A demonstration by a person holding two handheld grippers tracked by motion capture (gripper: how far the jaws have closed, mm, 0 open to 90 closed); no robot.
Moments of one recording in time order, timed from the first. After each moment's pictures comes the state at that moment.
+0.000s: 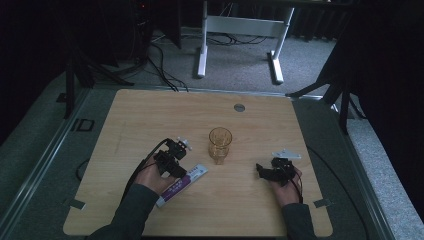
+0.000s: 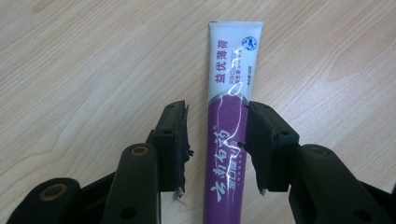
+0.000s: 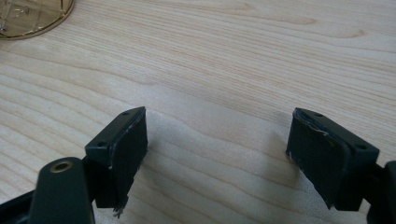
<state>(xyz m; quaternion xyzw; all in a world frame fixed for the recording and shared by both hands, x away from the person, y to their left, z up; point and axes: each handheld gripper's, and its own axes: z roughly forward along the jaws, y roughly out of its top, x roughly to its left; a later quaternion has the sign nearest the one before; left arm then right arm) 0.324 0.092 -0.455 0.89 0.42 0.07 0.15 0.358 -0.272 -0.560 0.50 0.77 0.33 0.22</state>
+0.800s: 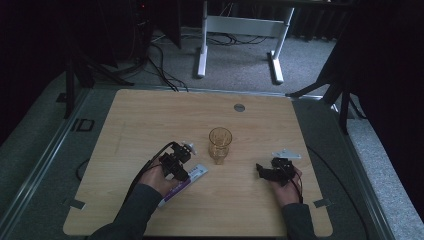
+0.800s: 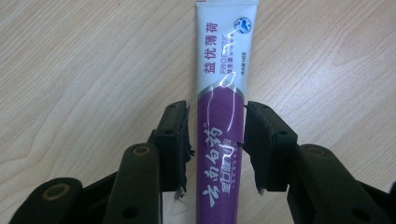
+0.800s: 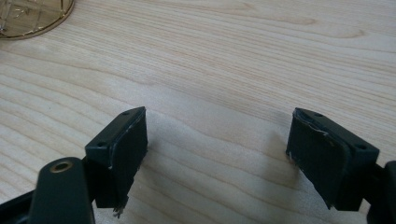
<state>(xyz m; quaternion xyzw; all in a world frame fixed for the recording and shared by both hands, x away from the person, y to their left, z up) 0.329 0.081 -0.471 0.91 0.40 0.05 0.12 0.358 -0.272 -0.560 0.50 0.77 0.33 0.22</state>
